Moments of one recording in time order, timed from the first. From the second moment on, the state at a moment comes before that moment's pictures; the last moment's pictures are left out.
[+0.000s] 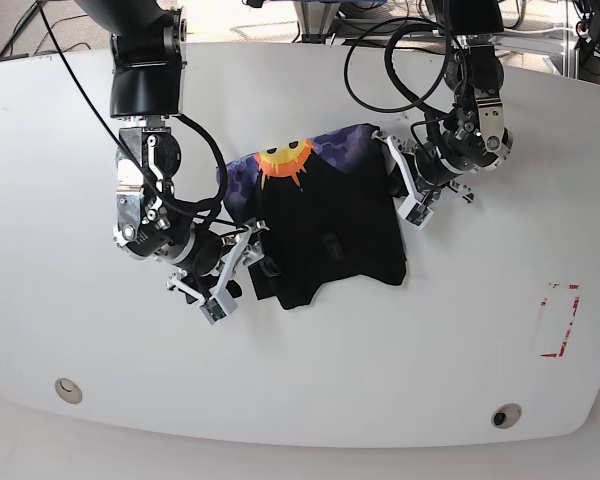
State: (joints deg) left arm 4.7 0.3 -9.3 93.4 -5.4 -41.8 49.5; right arm 14.1 7.0 0.6 85.3 23.1 33.6 -52.9
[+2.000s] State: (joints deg) left arm 0.1 0.2 -6.5 80.0 -9.6 -42.1 41.4; right arm 22.7 9.3 0.5 58.6 22.9 33.7 -39.8
